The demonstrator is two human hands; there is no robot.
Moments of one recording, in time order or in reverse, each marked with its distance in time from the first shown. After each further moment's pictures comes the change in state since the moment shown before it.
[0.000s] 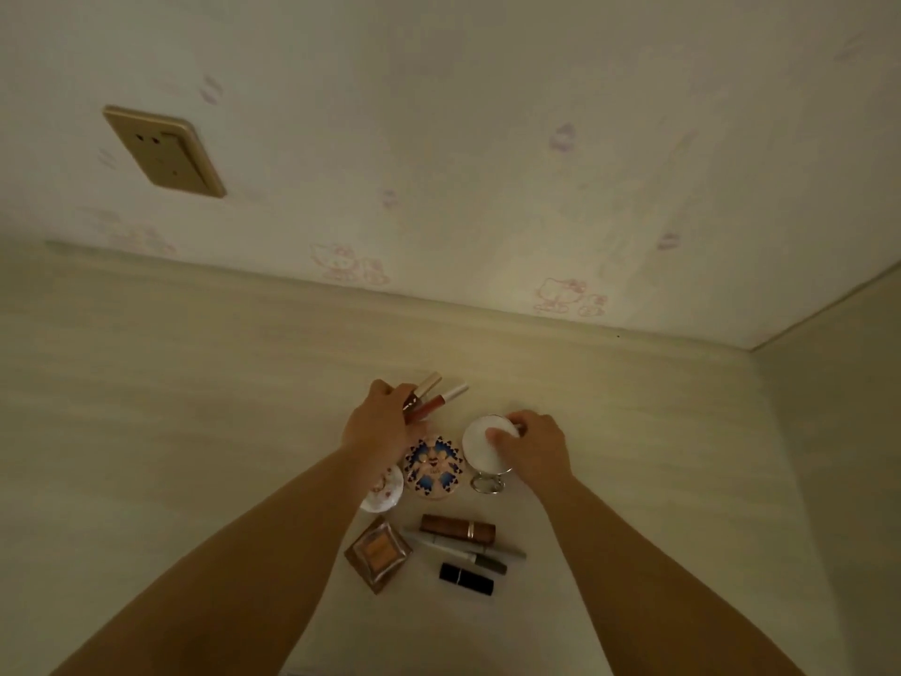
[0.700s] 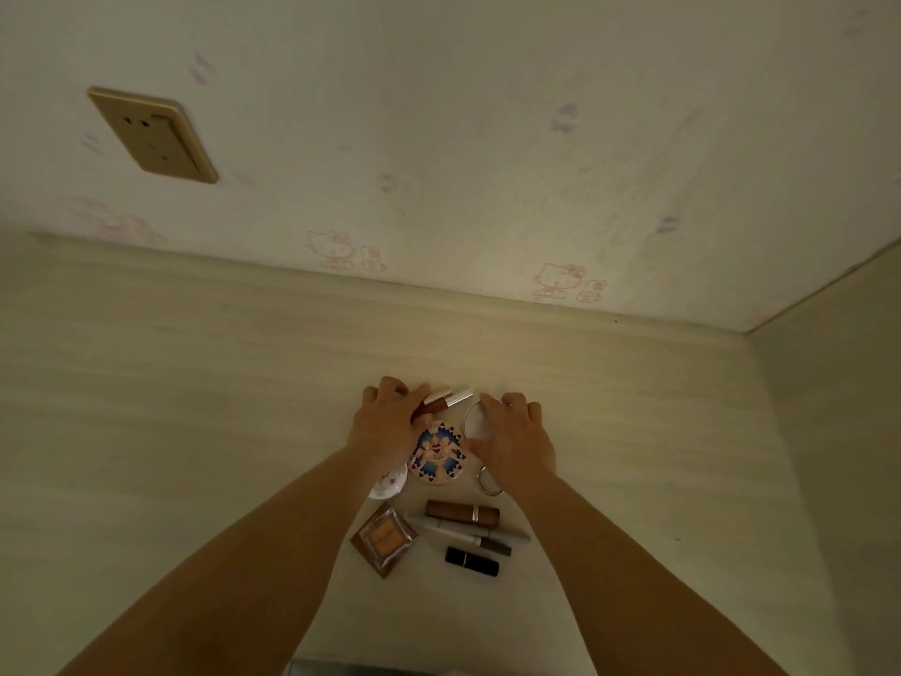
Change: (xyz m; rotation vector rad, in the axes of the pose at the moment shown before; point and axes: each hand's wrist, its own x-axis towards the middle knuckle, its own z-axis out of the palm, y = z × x) left_hand -0.002 -0.013 0.017 0.194 -0.052 0.121; right_hand -0.021 -0.017 0.018 -0.520 -0.025 -0.264
